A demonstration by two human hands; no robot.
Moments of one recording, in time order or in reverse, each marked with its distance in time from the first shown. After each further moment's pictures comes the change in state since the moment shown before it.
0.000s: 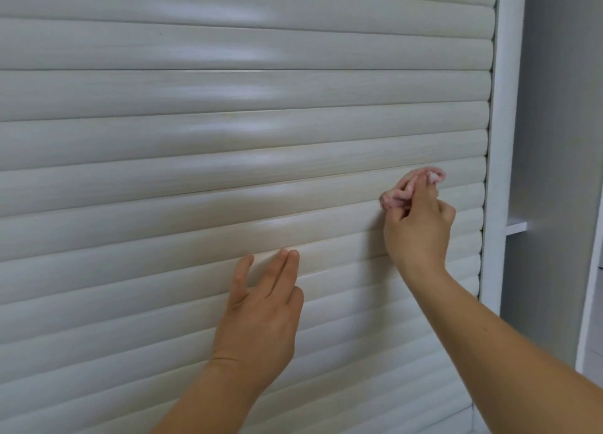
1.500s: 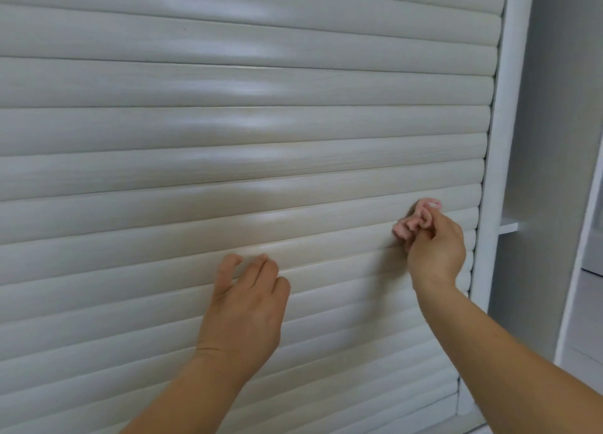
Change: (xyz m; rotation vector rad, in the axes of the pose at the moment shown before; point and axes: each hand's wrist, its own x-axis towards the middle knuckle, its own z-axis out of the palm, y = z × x) left_hand -0.014 -0.013 -0.017 0.013 0.031 -0.110; right_hand -0.017 0.005 -0.020 0.428 0.154 0.203
